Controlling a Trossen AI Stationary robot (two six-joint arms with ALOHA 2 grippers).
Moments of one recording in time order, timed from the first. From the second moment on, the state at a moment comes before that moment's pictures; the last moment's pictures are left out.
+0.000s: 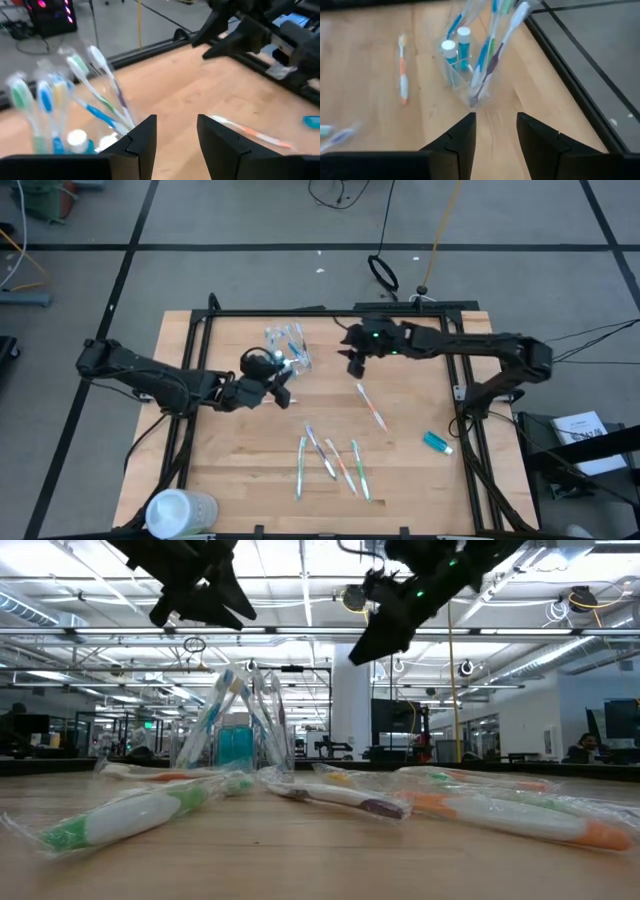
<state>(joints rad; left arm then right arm) -0.20 1.22 0.81 -0.17 -0.80 -0.68 -0.32 1.47 1.06 -0.19 0.00 -0.07</state>
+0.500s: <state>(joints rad) -0.32 1.22 0.81 -0.16 -0.82 -0.91 -0.32 1.09 0.51 0.45 0.00 0.01</state>
